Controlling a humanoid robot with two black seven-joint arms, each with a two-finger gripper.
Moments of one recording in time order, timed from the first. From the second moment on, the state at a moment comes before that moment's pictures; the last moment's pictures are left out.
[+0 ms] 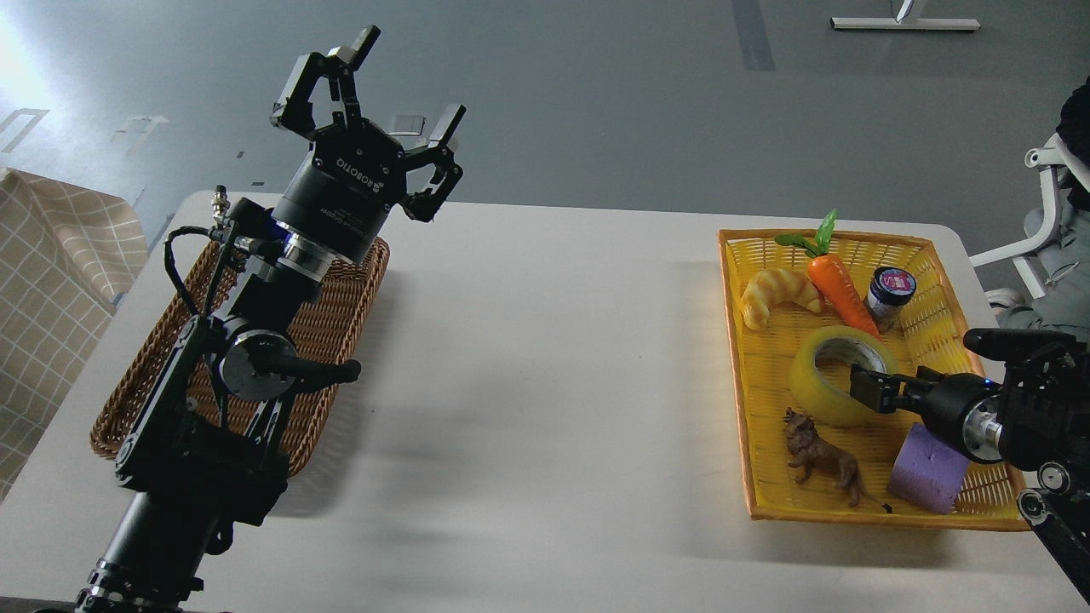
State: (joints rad) left arm -0.32 0.02 -1.46 -1.43 0.62 -0.44 -0.07; right arm 0.18 -0.51 1.17 1.33 -2.18 0.49 -0.06
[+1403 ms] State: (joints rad) left arm -0.31 0.02 -1.46 -1.43 0.62 -0.43 -0.07; right arm 0.22 -0.48 1.16 1.28 -2.18 0.49 -0.08
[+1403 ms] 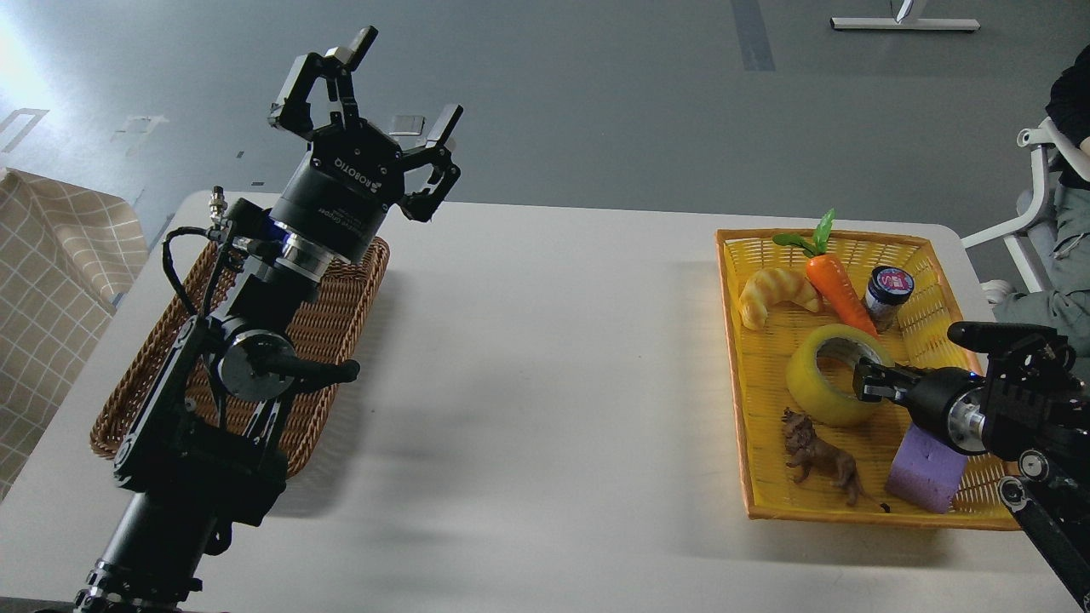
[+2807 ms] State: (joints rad) left arm -0.30 0.02 -1.47 -1.43 0.62 -0.43 -0.07; right arm 0.60 -0.18 1.06 1.37 -2.18 0.49 -0.10
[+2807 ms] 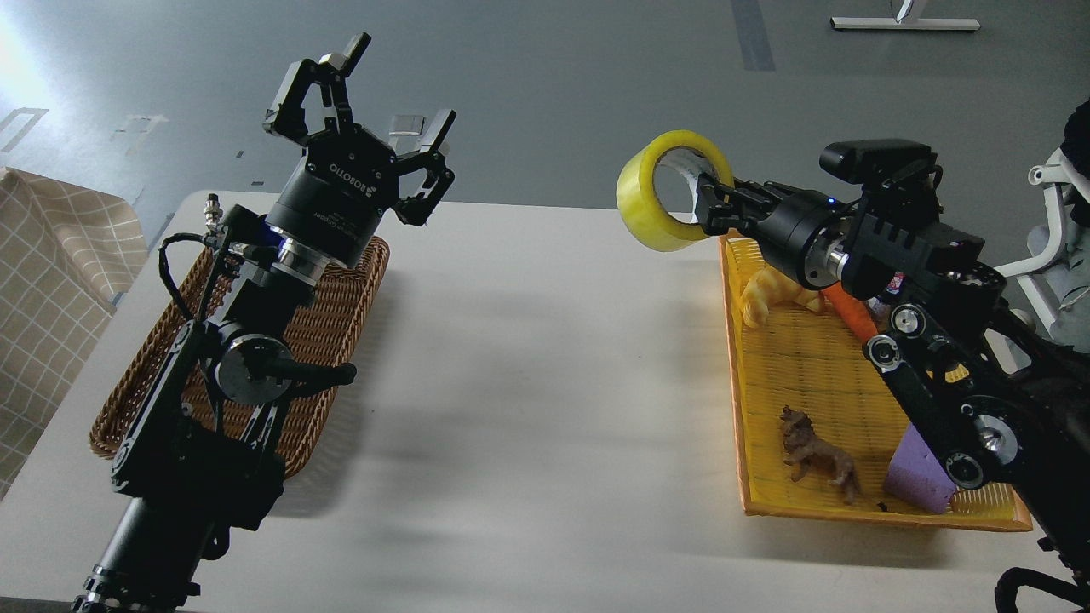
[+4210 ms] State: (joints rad) left arm -0.26 0.02 -1.50 -1.46 0.62 -0.43 -0.08; right arm 0.58 0.00 0.85 1.12 -2.18 0.49 -0.16
